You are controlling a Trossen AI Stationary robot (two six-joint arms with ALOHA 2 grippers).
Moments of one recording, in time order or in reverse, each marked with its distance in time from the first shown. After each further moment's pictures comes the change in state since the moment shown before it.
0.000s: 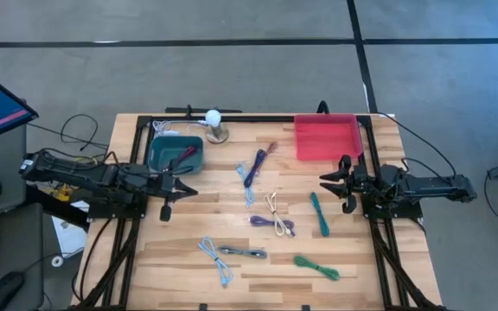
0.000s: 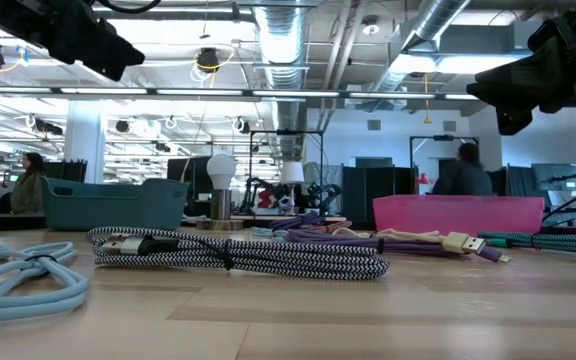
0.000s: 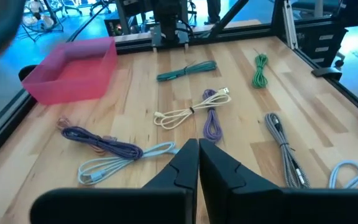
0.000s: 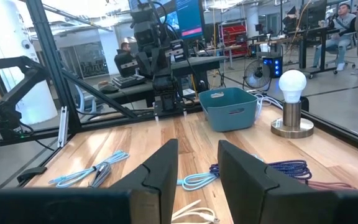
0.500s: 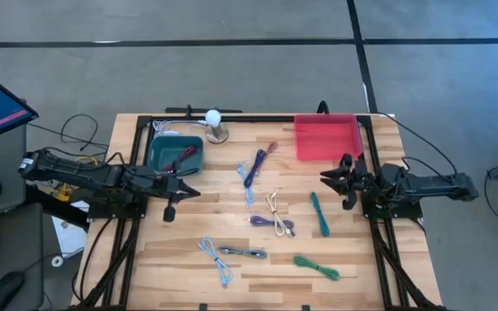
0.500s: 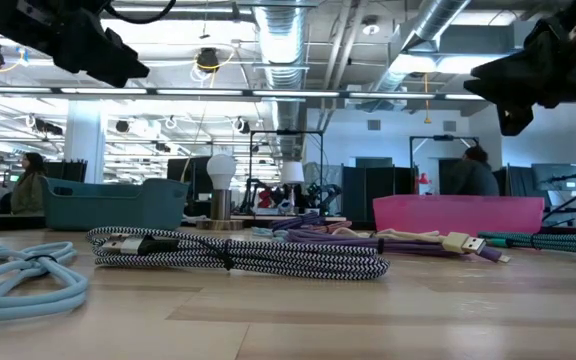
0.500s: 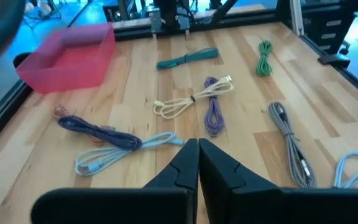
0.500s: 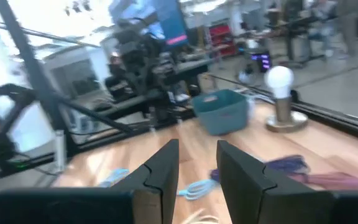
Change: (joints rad) left arm 0.004 0.060 -0.001 0.013 -0.001 -0.002; right arm 0.003 0.041 0.029 0.023 0.080 0.114
